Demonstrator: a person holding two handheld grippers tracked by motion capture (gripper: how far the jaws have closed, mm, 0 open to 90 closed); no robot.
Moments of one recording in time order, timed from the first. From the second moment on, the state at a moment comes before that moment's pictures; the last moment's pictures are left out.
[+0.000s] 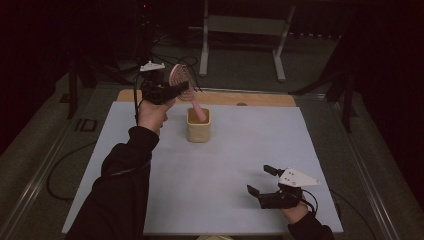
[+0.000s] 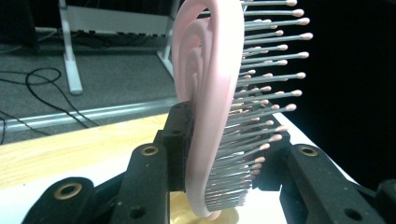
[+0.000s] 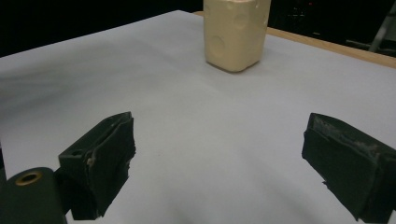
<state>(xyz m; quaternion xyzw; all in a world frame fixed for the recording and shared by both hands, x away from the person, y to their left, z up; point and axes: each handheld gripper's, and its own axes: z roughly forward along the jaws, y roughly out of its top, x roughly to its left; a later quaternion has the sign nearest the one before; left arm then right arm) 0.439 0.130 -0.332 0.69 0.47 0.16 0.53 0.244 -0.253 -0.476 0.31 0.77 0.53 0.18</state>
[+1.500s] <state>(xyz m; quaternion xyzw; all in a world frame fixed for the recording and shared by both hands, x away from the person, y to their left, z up) 0.452 0.121 -0.384 0.71 0.49 0.11 0.50 0.245 -0.254 -0.476 0.31 0.77 0.53 0.18</state>
